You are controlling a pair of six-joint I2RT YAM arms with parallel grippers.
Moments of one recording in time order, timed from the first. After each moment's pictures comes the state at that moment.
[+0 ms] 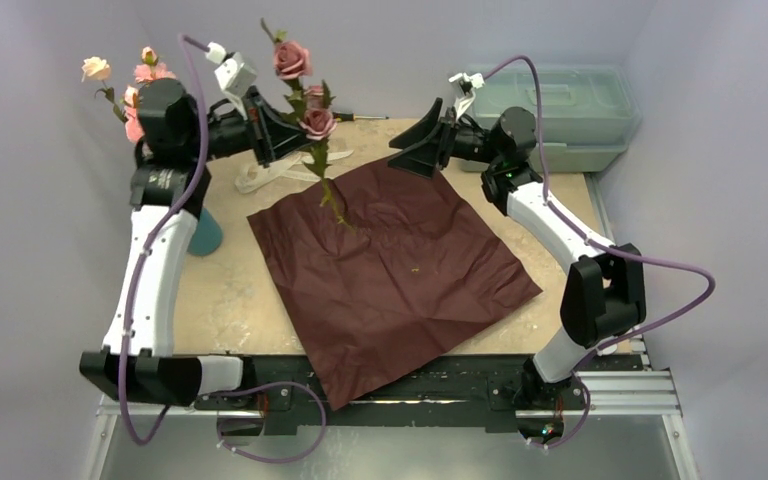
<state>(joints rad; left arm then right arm) -0.09 1.34 1.58 -0.22 1.08 -0.23 0.34 1.64 1.32 0.68 -1.07 0.79</state>
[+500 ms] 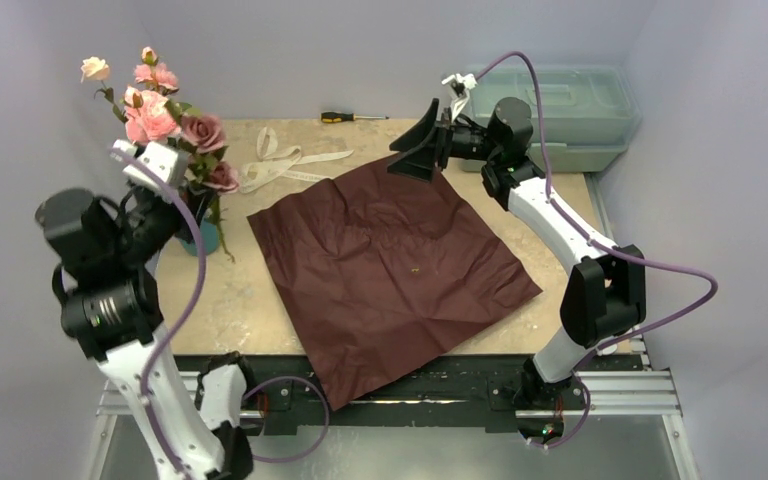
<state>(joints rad) 0.38 0.88 1.53 -0.89 0.83 0.29 0.34 1.64 1.38 0.44 -1.10 0.60</state>
